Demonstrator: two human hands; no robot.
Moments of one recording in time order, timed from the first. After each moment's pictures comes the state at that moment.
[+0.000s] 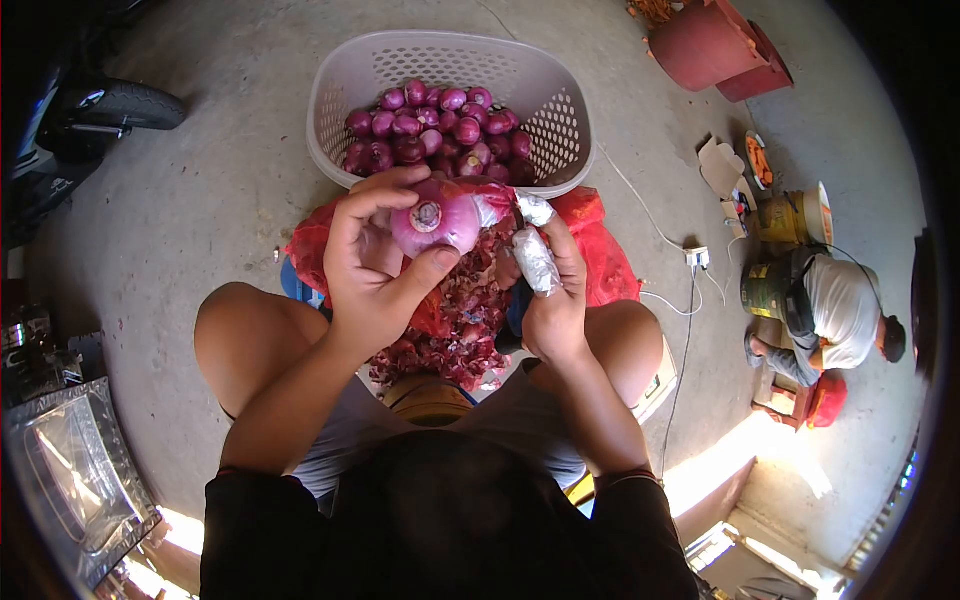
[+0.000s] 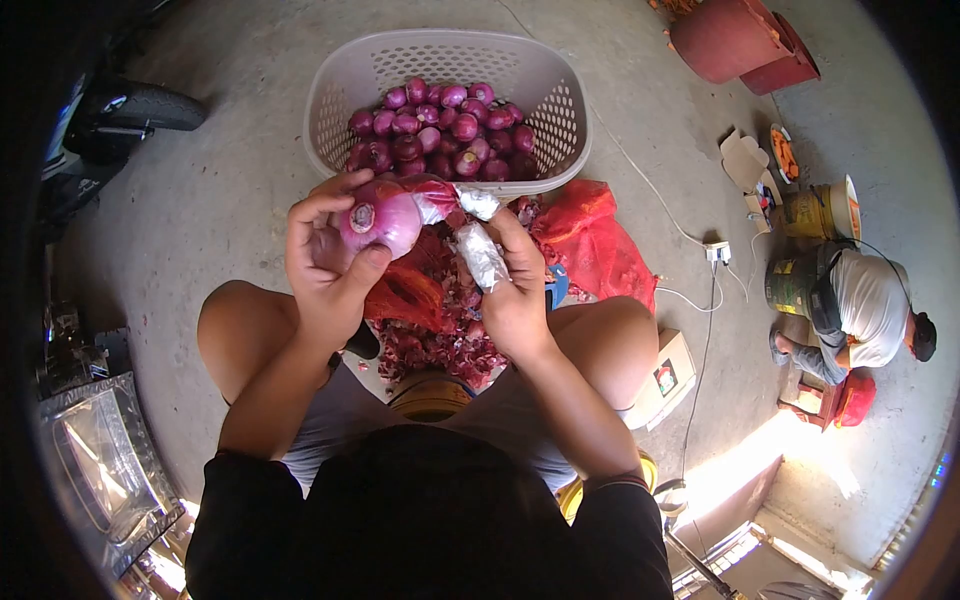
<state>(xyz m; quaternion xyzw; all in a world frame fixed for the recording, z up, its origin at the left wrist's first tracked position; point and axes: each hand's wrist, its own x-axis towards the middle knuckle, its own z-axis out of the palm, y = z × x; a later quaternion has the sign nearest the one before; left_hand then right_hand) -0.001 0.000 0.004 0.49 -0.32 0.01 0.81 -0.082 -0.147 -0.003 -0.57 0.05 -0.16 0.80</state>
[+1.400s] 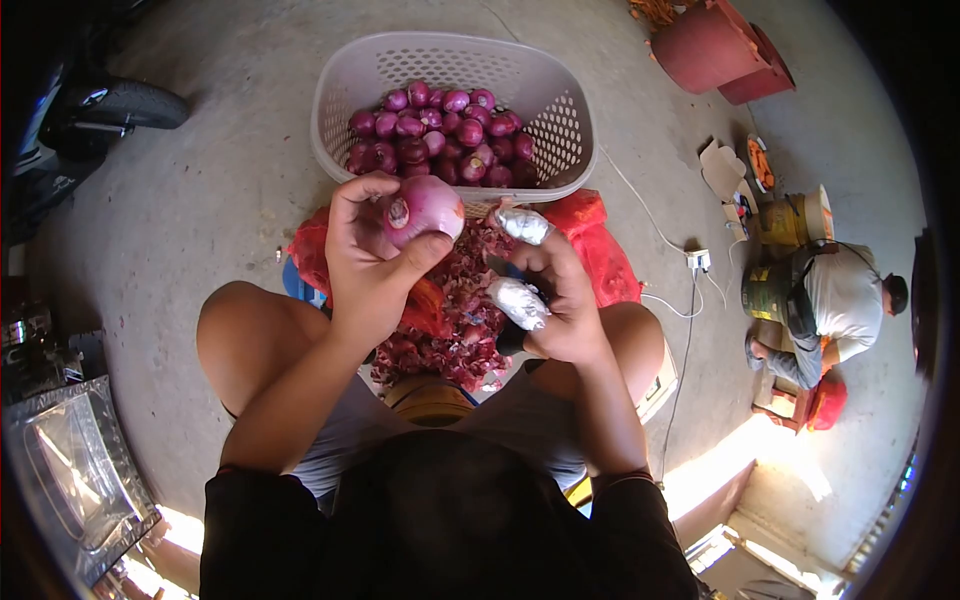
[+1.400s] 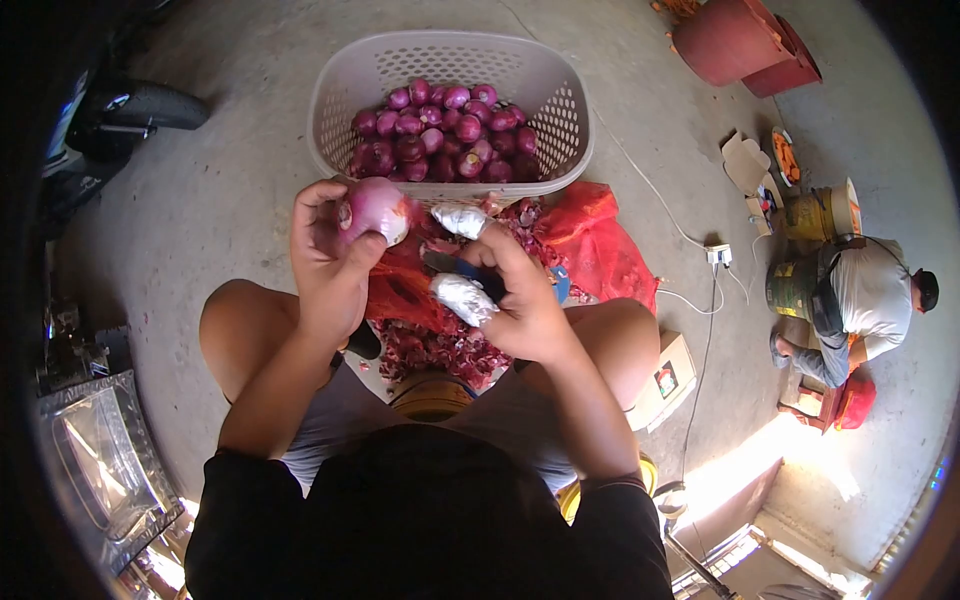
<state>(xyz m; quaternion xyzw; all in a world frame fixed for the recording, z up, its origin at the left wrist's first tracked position) -0.005 0.001 0.003 0.47 -0.18 -0.04 0.87 -0.090 -0.169 0.008 -0.77 -0.09 -0.08 0.62</state>
